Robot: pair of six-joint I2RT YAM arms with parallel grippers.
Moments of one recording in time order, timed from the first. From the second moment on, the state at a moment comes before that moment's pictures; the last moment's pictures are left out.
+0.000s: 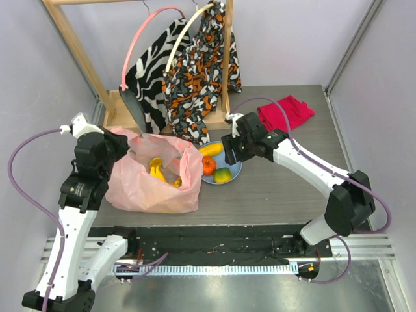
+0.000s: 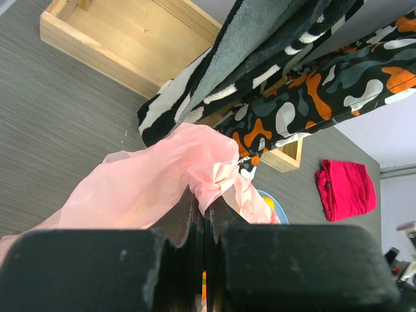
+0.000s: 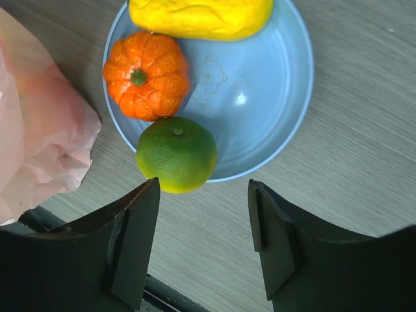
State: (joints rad) left arm -0.19 0.77 1.09 -0.64 -0.29 -0.71; right arm 0.61 1.49 1.22 -0.61 -0.07 0.18
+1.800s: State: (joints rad) left arm -0.19 0.69 1.09 -0.69 -0.30 -0.71; right arm 0.76 1.76 1.23 -0.55 -0.03 0.17
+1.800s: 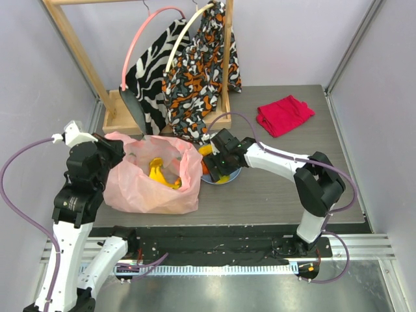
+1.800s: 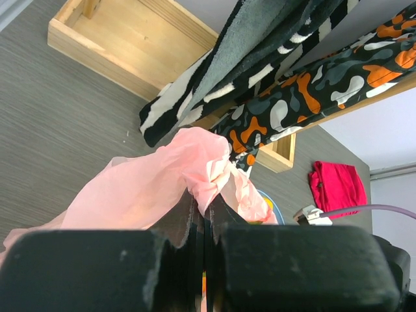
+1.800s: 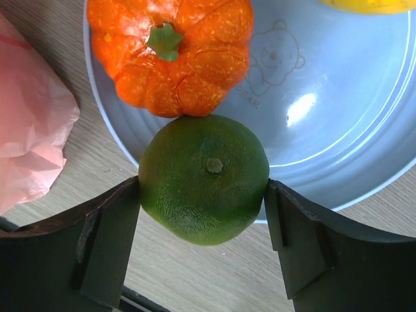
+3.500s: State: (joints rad) left arm -0.19 0.64 1.09 -0.72 -0.32 -0.71; right arm 0.67 1.39 1.43 -0.41 -0.17 0.22
